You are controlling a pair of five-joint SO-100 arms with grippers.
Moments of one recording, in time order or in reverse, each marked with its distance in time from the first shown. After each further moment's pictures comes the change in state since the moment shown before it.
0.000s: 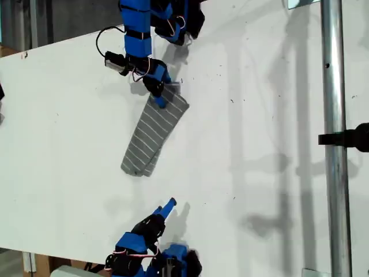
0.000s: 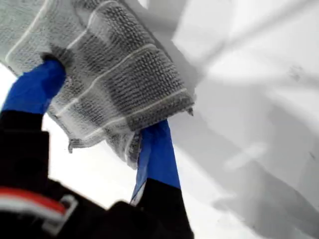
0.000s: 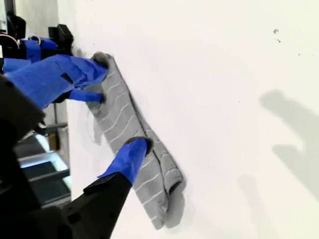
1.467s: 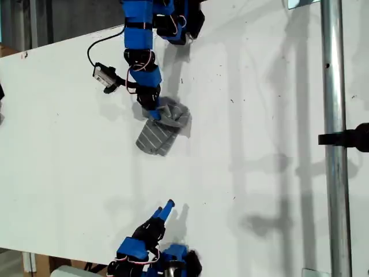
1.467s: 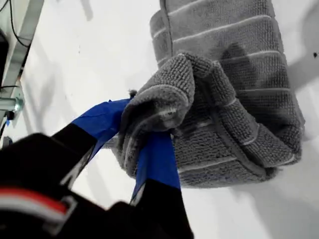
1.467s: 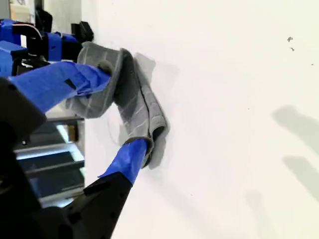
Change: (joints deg) arm 0 0.2 7.5 6.1 -4.5 -2.8; arm 1 -8.2 4.7 -9.3 -20.5 -9.6
